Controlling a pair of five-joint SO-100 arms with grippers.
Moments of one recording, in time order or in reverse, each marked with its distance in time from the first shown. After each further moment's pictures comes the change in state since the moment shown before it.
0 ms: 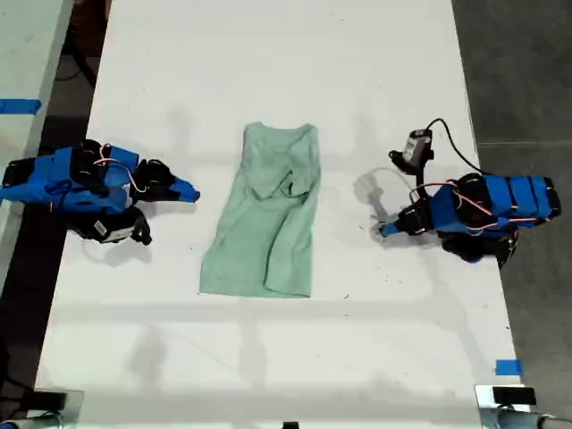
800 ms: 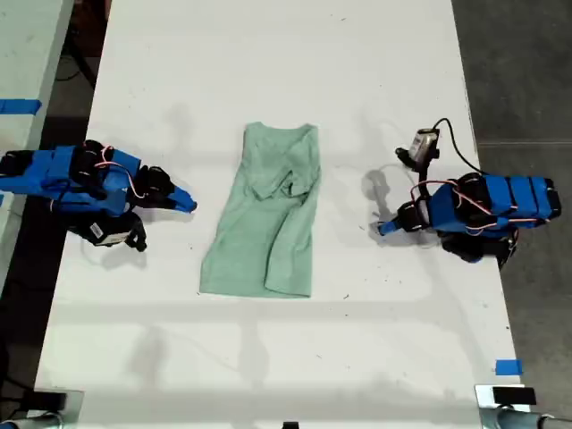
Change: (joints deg) arm 0 5.7 -15.7 -7.8 0.4 -3.6; arm 1 1.1 -0.2 0.2 -1.2 9.9
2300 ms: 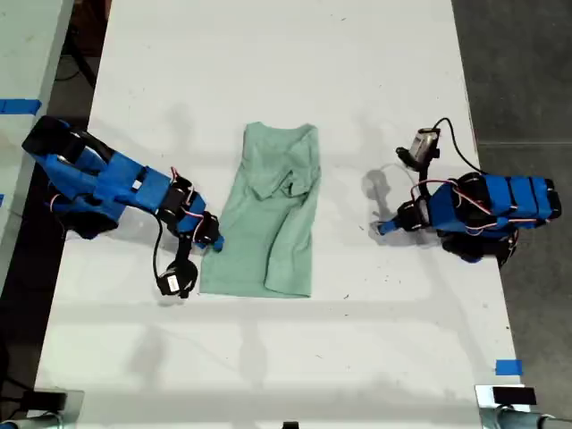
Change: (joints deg) arm 0 13.1 -89.0 -55.1 0.1 1.9; arm 1 0.4 0.0 0.0 0.0 0.0
